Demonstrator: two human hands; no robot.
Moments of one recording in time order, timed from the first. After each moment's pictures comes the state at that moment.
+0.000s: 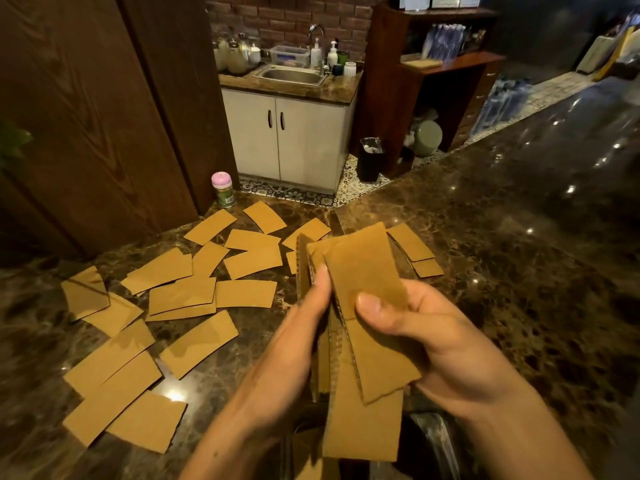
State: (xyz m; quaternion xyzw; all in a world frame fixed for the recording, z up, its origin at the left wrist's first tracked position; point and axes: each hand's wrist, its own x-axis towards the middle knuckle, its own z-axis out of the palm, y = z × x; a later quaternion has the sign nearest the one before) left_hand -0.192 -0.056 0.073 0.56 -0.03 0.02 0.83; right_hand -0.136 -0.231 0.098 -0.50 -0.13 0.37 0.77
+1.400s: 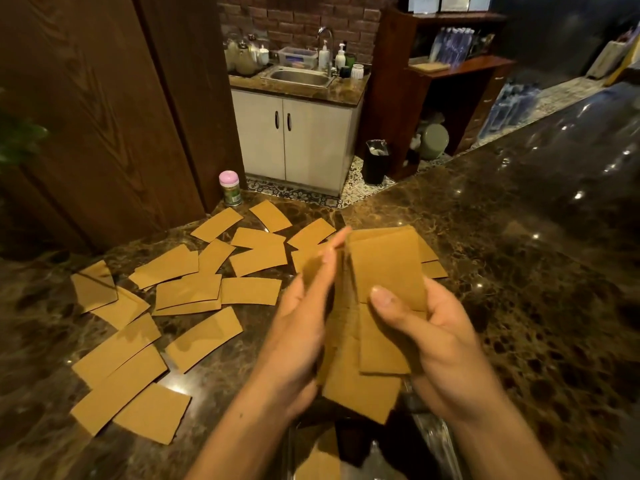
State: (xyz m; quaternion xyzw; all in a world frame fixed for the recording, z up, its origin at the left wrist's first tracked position) left_hand -0.175 -0.080 0.076 0.51 0.08 -0.02 0.86; right_hand -0.148 -0.224 0.076 -0.55 -0.11 0.18 0.81
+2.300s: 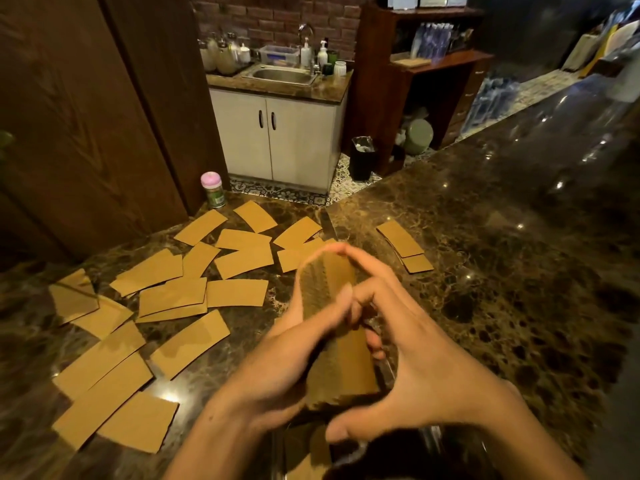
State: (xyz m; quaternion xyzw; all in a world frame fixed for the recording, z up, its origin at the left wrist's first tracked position) left_hand -0.182 -0.075 0.066 0.42 -0.03 -0.15 0.90; right_hand -0.141 -0.248 0.080 -0.81 -0.40 0.10 0.41
